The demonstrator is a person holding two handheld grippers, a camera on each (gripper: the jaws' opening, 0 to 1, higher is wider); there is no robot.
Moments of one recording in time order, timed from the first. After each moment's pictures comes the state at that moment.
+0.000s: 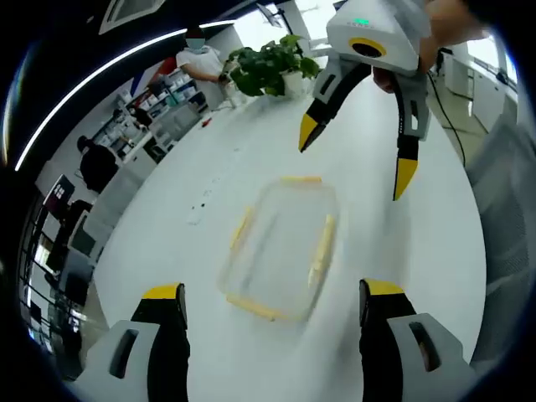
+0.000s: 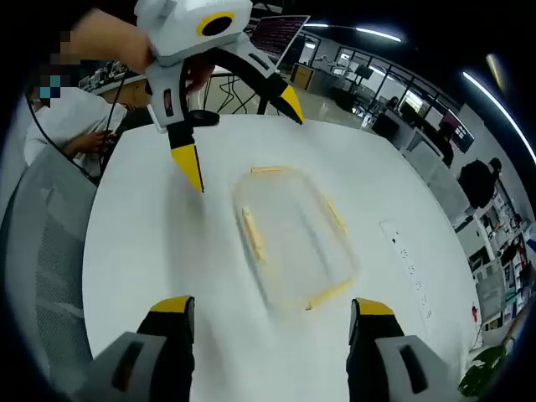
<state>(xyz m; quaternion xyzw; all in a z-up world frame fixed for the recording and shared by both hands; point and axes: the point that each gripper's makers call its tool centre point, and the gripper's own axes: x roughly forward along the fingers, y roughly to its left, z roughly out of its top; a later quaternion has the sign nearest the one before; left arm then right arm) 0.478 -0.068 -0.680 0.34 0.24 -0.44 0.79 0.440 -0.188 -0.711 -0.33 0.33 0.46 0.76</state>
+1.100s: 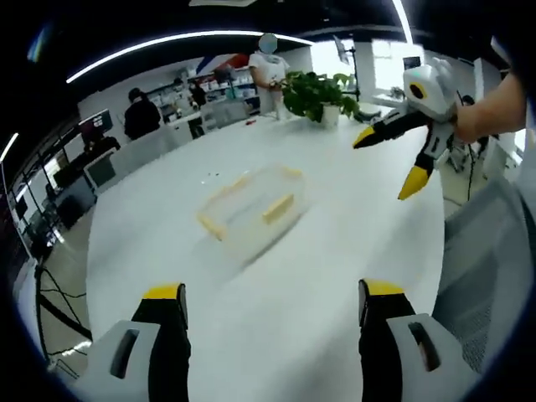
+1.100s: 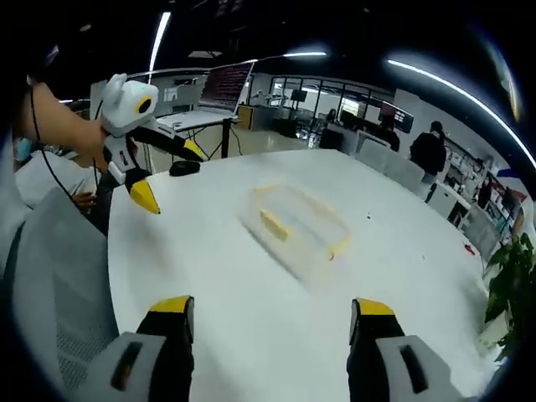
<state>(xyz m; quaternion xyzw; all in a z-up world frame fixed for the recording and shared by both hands) 0.369 -0.011 -0.695 0.17 0.27 -0.36 0.88 0.355 -0.220 -0.696 -0.19 0.27 0.38 0.87</state>
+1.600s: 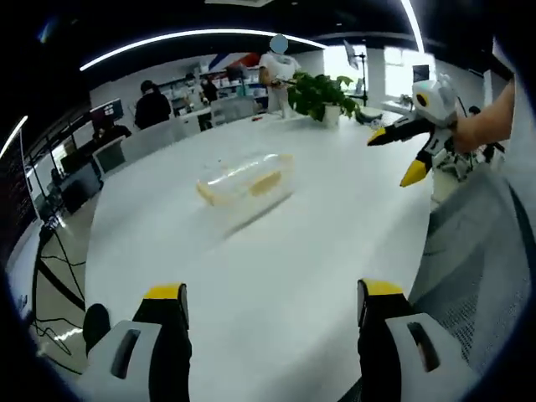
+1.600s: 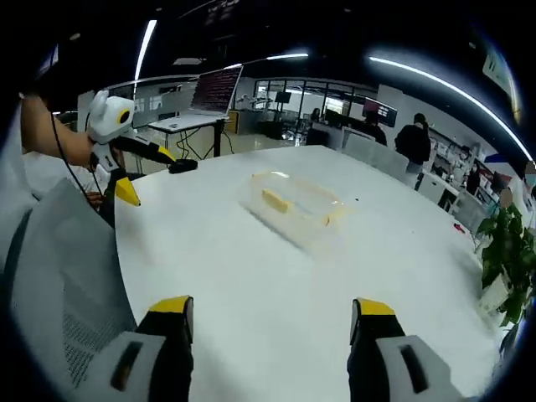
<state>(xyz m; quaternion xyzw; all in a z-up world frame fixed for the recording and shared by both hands) 0.309 0.004 -0.709 0.14 0.28 -0.35 0.88 0.302 -0.249 -0.711 -0.17 0.27 0.35 0.88</state>
